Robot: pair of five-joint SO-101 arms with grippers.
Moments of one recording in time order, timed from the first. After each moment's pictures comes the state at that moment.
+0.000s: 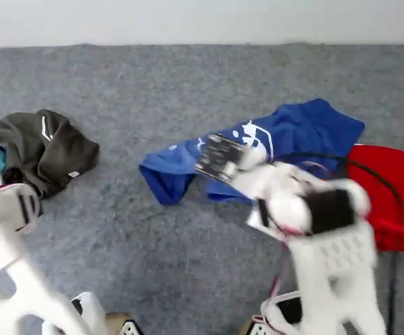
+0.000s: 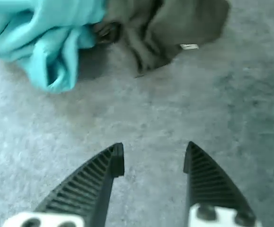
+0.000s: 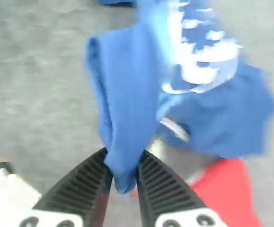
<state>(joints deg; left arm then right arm) -36.0 -39.2 20.6 96.8 -13.0 -13.5 -44.8 13.3 100.1 50.6</state>
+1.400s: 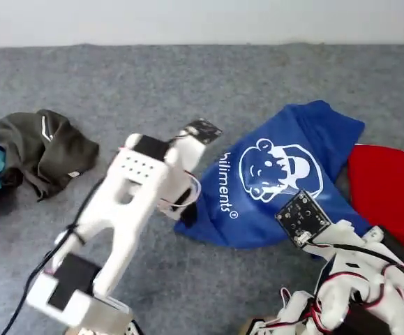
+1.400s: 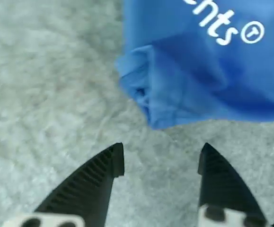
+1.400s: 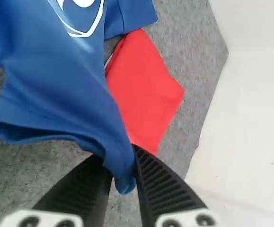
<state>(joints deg) 20.9 1.9 15.7 86.2 -11.0 30.4 -80.4 36.5 90.8 74.4</state>
